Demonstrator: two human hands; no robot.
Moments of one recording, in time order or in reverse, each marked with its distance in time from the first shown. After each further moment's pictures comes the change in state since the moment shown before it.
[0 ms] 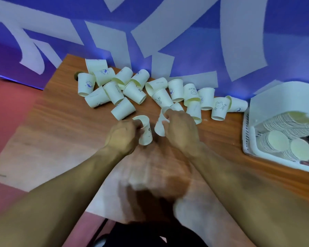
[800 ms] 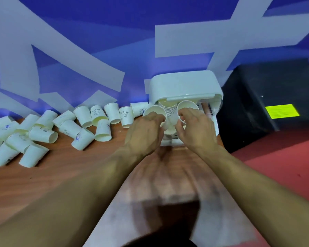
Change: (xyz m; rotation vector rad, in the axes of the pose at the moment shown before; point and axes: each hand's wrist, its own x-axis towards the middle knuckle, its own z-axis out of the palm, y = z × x) left_hand 0.022 0.386 0.089 0.057 0.075 0.619; right_hand -0.177 0.309 -0.135 -0.017 0.491 0.304
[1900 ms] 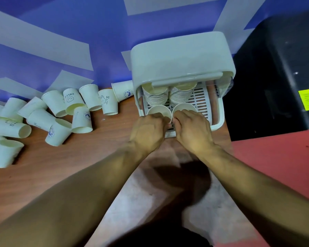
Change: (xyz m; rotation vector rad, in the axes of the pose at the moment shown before) left_hand 0.053 -0.011 0.111 0.029 -0.215 0.037; right_hand -0.004 0.078 0.086 0.023 -0.306 0.020
